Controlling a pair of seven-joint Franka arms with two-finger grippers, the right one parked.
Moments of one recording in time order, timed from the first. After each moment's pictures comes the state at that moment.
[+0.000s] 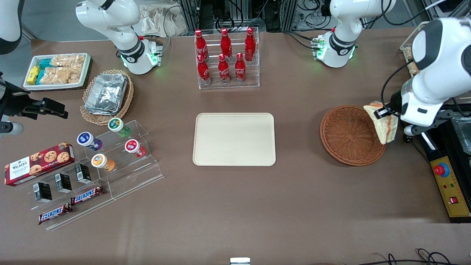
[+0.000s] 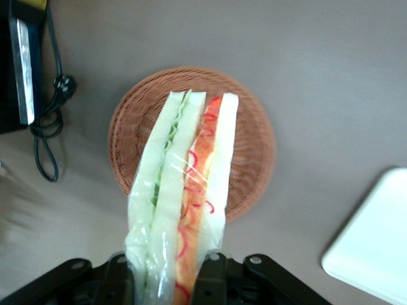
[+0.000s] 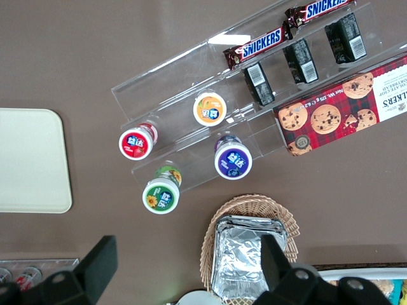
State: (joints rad) arm 0.08 -0.04 -0.21 -1.84 0.03 1.67 -0.50
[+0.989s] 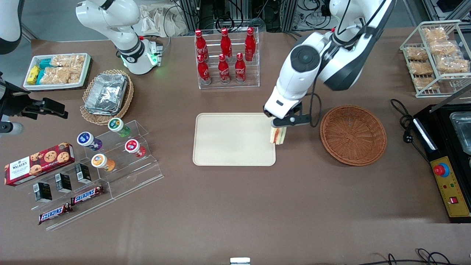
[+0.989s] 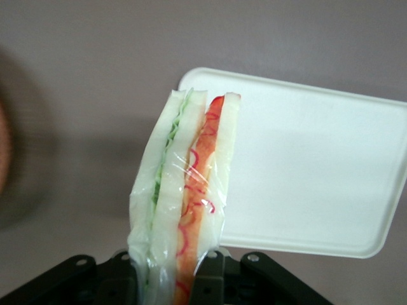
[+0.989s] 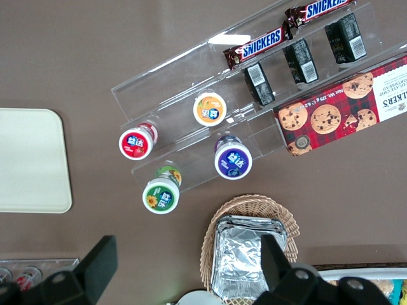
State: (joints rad) arm -0.03 0.23 -0.67 -1.96 0.07 2.17 -0.85
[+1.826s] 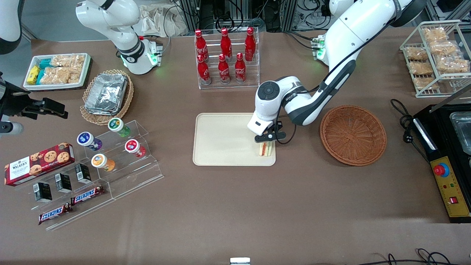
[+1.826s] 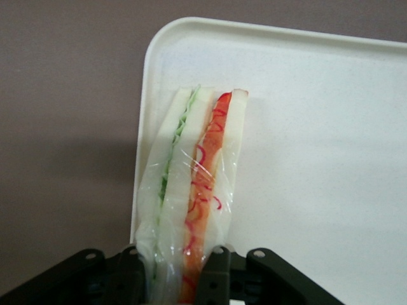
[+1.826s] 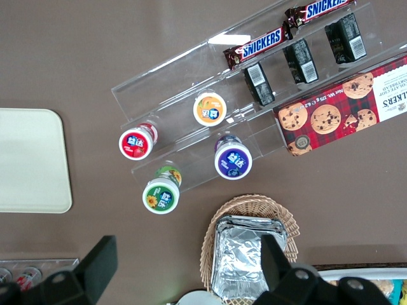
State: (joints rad) arm -0.10 0.60 -0.67 -1.96 0.60 2.36 -1.24
